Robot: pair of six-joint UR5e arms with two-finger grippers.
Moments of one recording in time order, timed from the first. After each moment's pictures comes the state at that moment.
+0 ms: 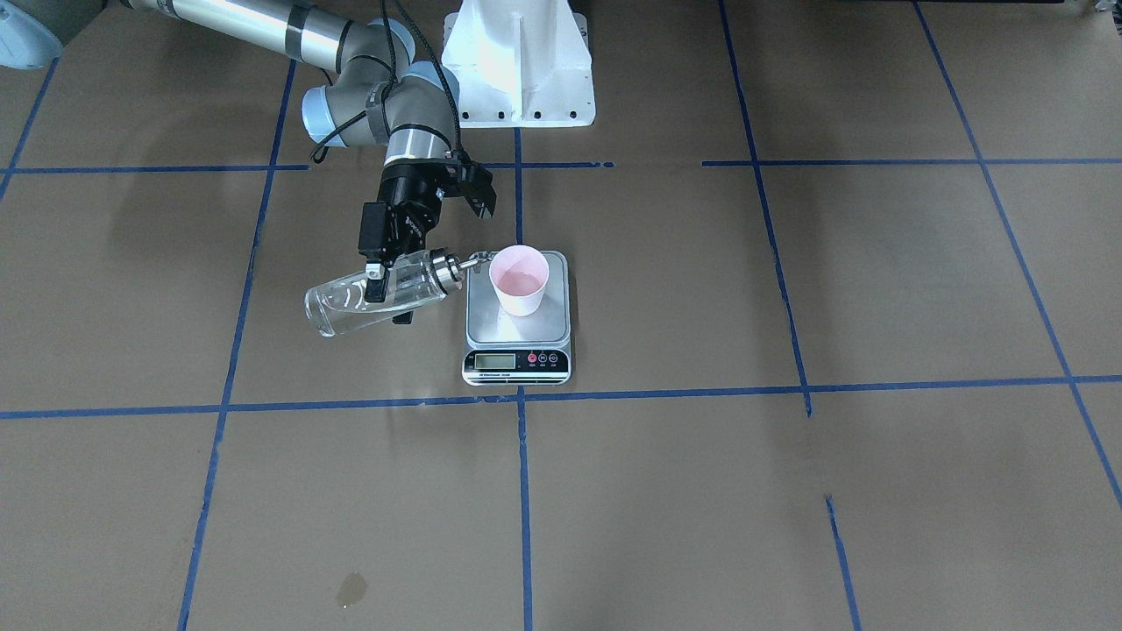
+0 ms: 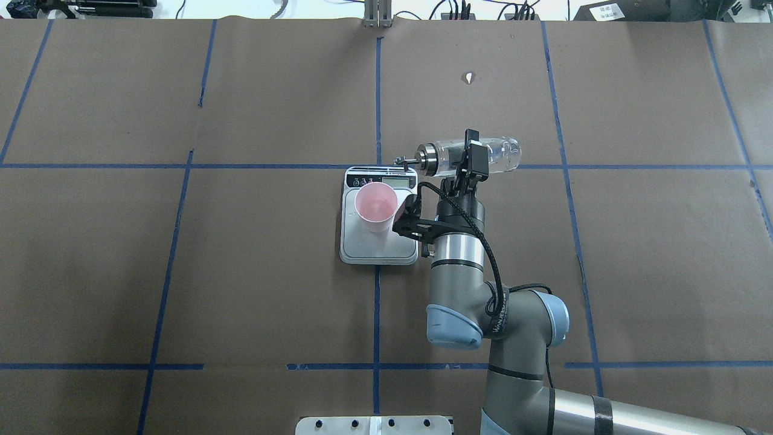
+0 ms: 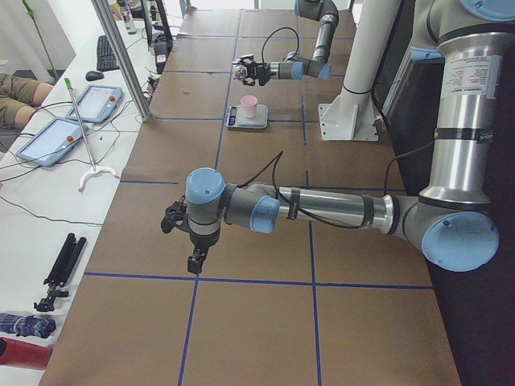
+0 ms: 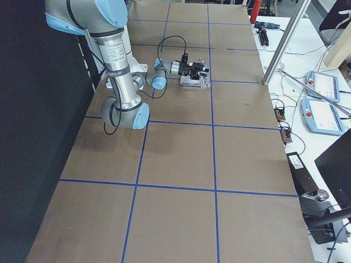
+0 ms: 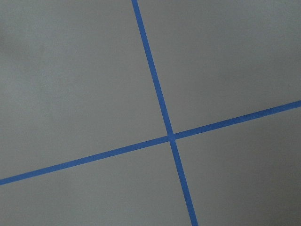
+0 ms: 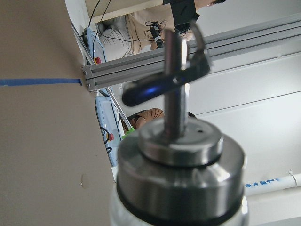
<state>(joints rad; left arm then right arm) -1.52 -1.60 -1.62 -1.74 -2.25 0.06 0.26 -1.06 1.52 -1.10 0.24 0.03</state>
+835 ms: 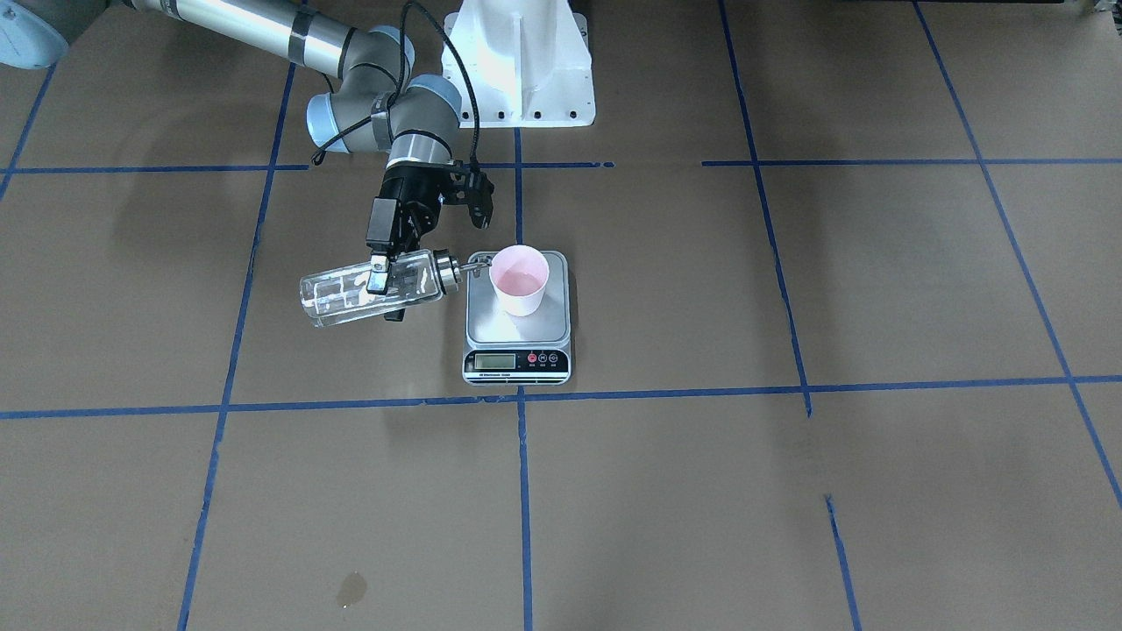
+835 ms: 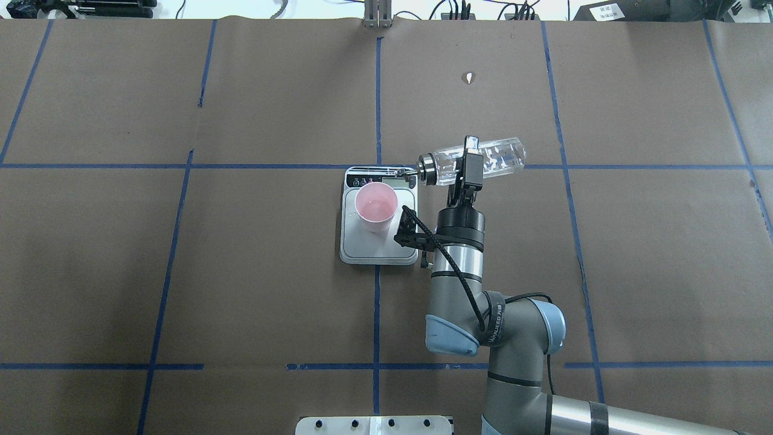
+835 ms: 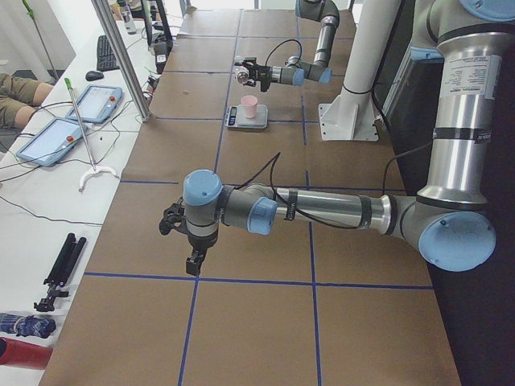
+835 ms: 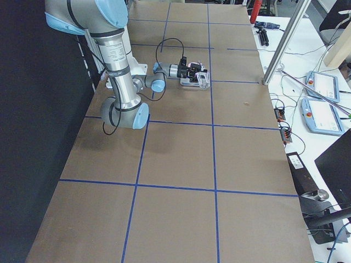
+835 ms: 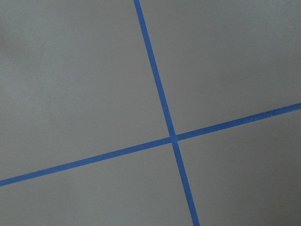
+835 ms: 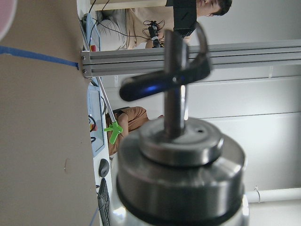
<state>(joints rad) -1.51 -1.61 -1.61 -1.74 -2.24 0.06 0.24 -1.06 1.48 -1.10 0.14 -0.09</state>
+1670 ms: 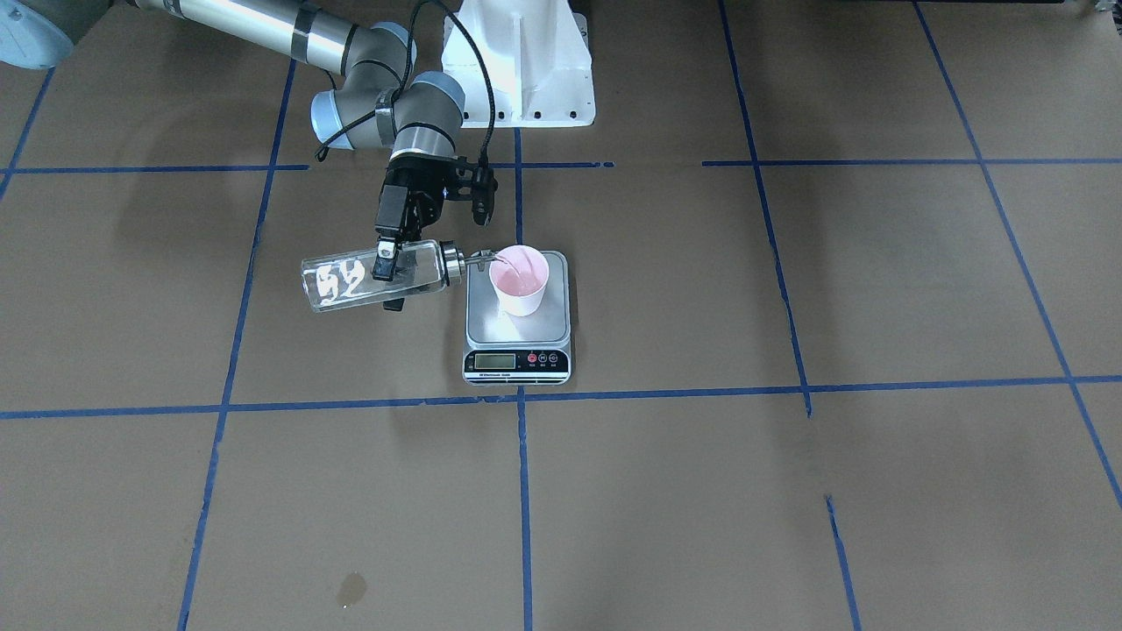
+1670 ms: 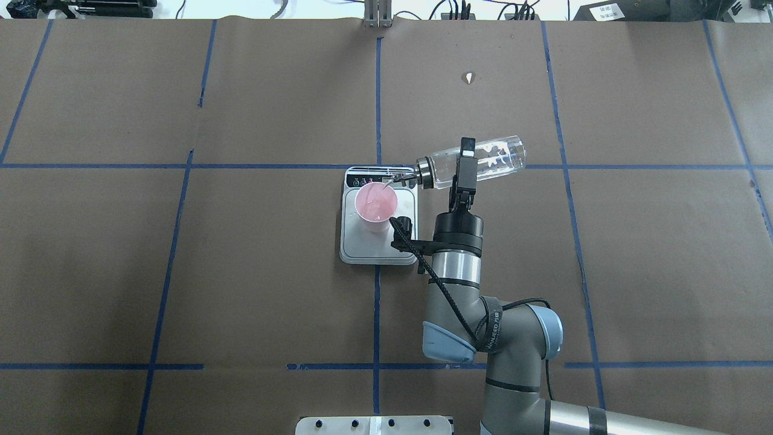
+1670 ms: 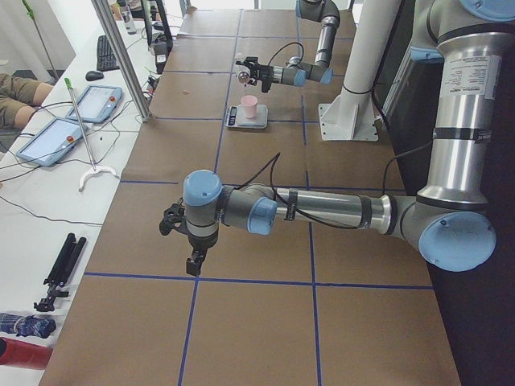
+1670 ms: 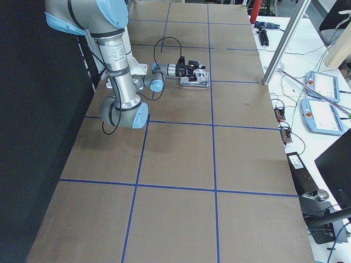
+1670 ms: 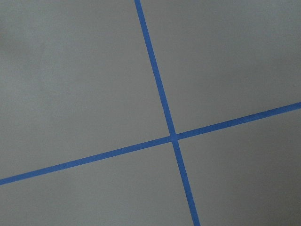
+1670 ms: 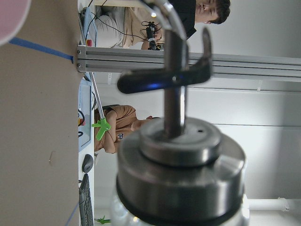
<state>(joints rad) -1.51 -1.60 -1.61 -1.74 -2.24 0.06 0.22 -1.05 1.48 -1.10 0.08 -0.19</state>
